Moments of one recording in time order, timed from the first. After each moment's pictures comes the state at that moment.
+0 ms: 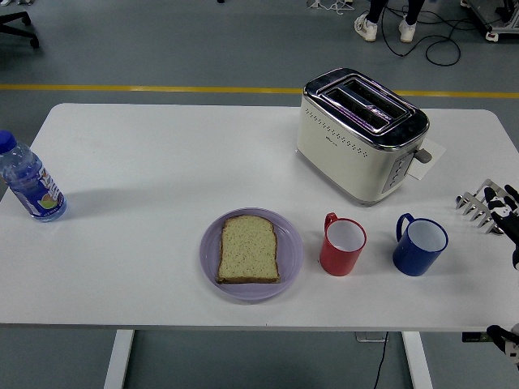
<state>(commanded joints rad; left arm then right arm) -0.10 0.01 -0.24 -0.20 0.15 0.19 0.08 -0.03 -0.16 1.47 1.42 -1.13 -0.40 0.23</state>
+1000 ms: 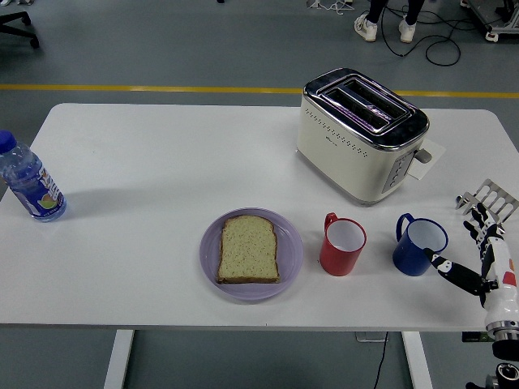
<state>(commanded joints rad) -0.09 0.02 -0.21 -0.20 0.14 0.19 0.08 -0.11 -0.20 1.24 1.37 -1.20 -0.49 0.32</state>
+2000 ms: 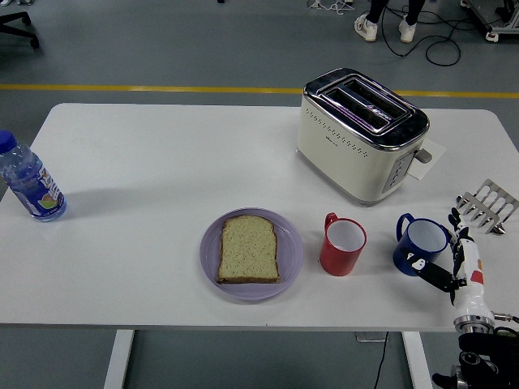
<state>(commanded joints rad) -0.10 0.02 -0.23 -0.20 0.14 0.19 0.08 0.02 -0.13 1.12 1.19 -1.10 -0.57 0.38</state>
